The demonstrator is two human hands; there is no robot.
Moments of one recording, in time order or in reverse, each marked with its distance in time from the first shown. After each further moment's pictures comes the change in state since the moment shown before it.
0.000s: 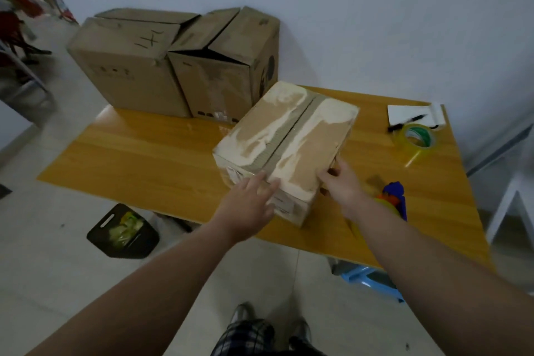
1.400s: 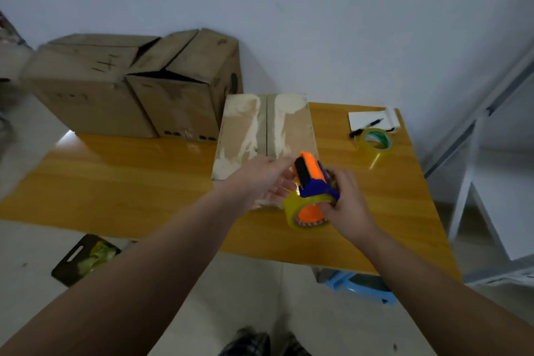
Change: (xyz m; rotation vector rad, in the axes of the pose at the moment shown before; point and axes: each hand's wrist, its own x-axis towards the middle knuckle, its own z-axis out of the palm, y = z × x) left_hand 0.060 0.102 -0.100 -1.168 -0.279 -0.427; right_hand -0.043 0.016 -0.080 -0.553 0.104 -0.614
